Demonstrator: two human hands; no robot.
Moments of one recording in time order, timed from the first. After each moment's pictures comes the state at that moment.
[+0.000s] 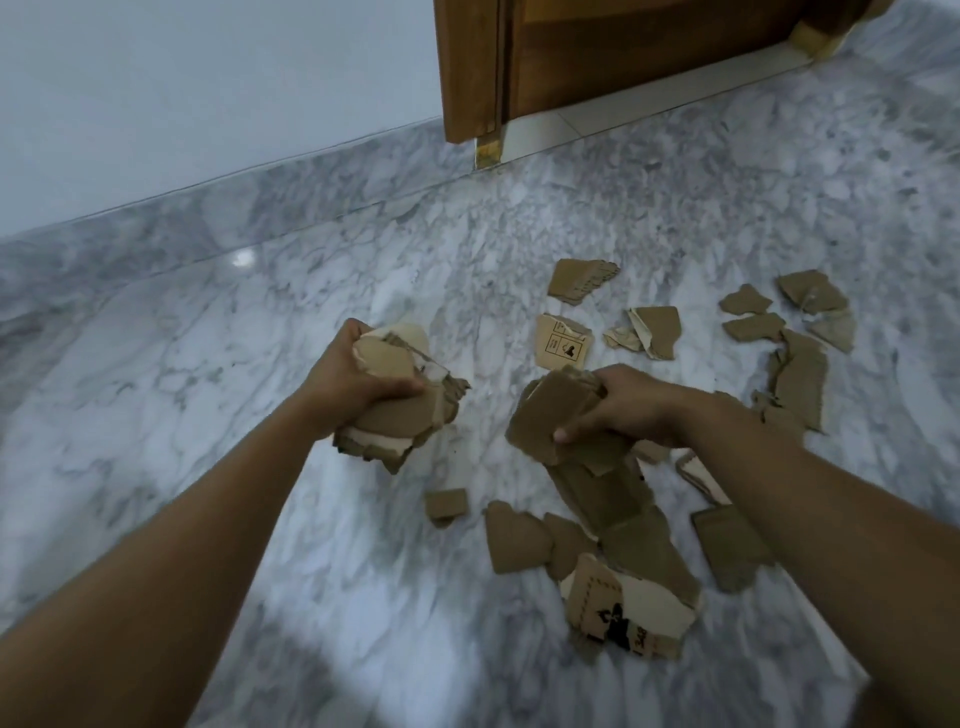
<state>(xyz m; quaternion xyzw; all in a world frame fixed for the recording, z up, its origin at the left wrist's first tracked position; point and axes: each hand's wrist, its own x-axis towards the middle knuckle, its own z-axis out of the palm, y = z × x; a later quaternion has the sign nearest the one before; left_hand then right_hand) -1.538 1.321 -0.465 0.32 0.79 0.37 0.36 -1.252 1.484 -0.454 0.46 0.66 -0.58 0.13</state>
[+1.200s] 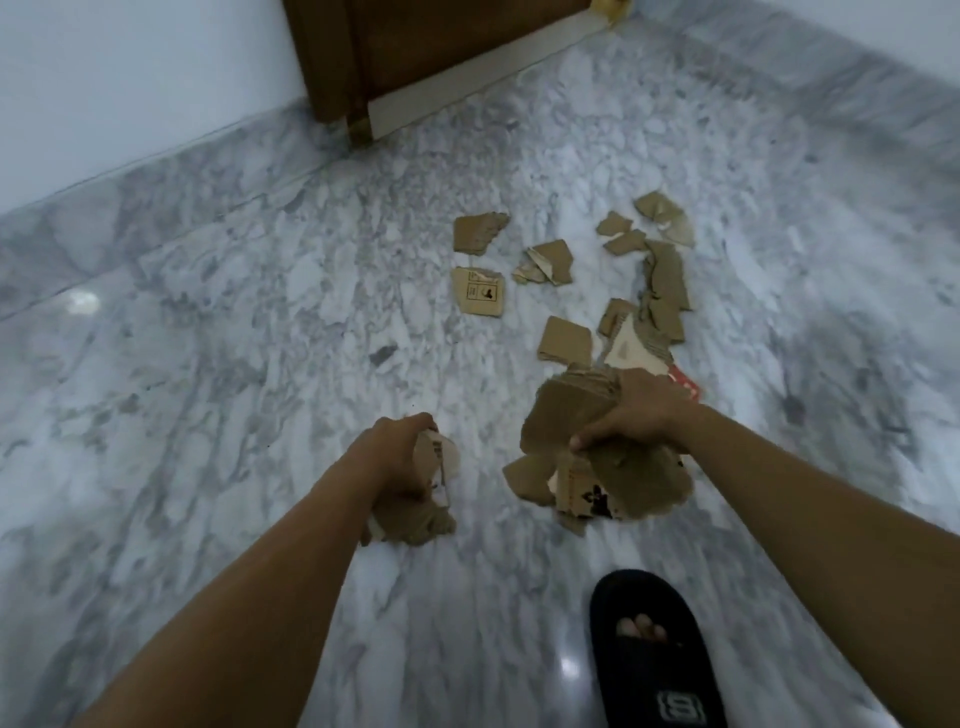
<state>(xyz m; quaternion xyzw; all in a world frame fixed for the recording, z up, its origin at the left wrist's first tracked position) -1.459 1.263 -0.513 0.62 0.70 -0.06 0.36 -1.170 1.354 -0.433 0.64 0.65 -0.40 0.10</state>
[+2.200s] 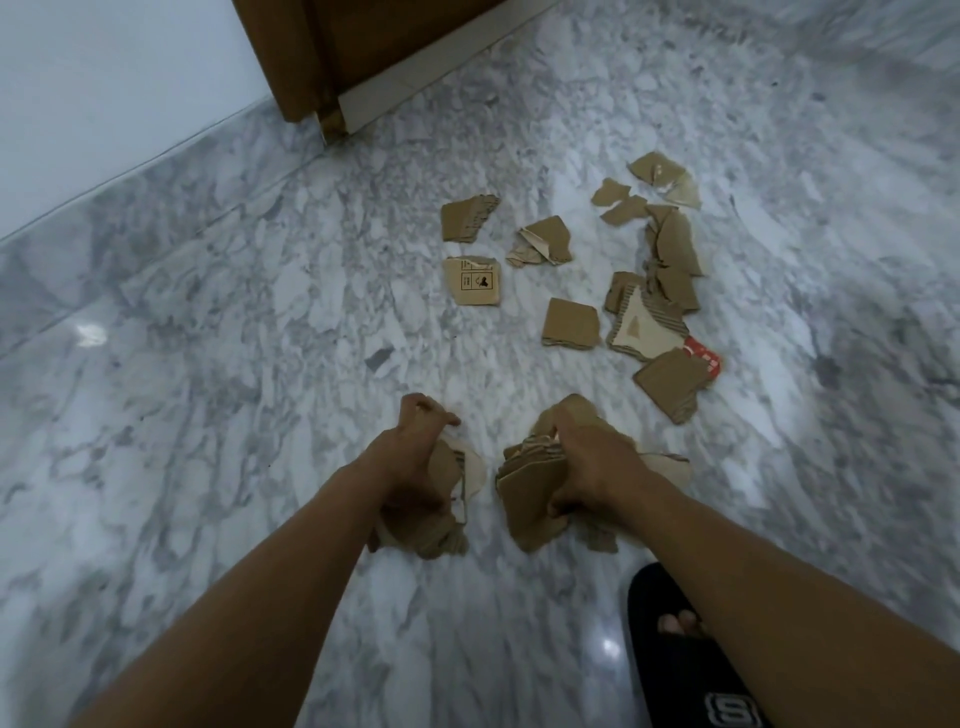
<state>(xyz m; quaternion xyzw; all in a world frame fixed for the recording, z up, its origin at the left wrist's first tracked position) -1.460 1.278 -0.541 0.70 0.63 -0.06 0.34 -1.206 1.301 -0.519 0.57 0.74 -0.32 0.14</state>
